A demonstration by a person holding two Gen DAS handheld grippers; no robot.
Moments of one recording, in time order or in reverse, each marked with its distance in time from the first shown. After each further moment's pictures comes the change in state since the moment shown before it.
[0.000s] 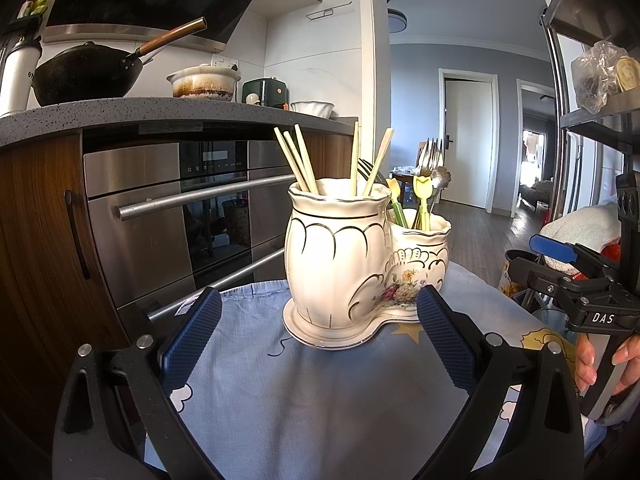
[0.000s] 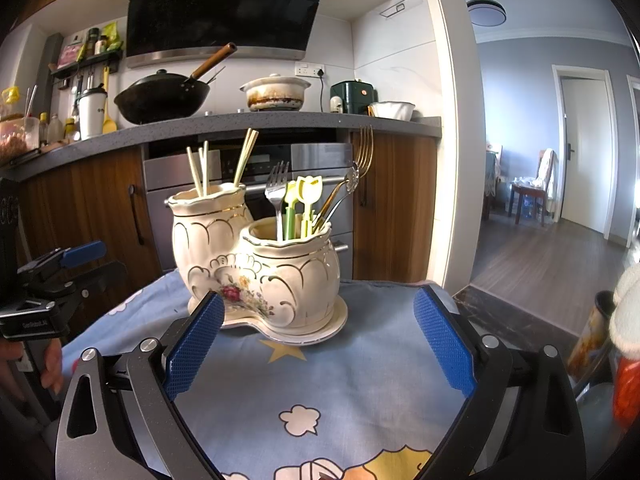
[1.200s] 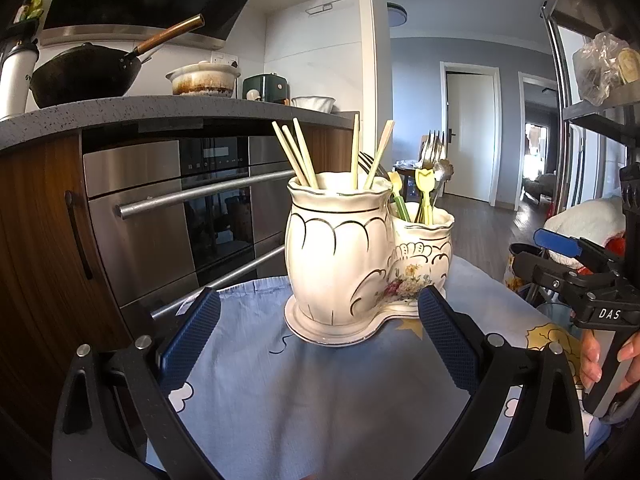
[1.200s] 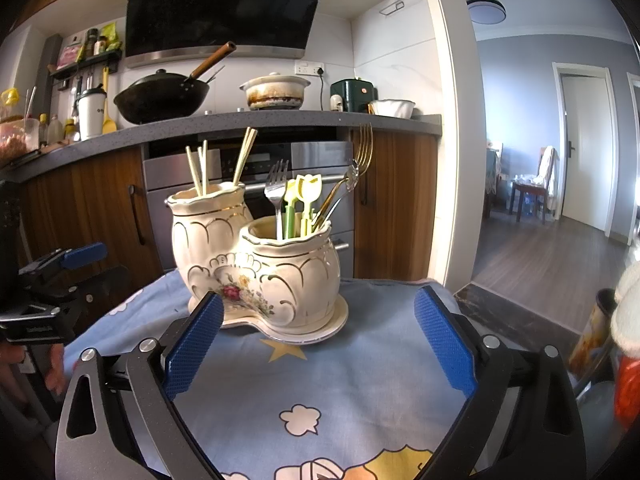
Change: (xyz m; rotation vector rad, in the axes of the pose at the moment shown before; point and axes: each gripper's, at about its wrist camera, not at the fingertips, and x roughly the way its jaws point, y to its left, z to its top) left arm 0.005 -0.002 -0.001 0.016 0.019 0.015; right arm 0.000 0.000 0.000 0.002 0.002 0.000
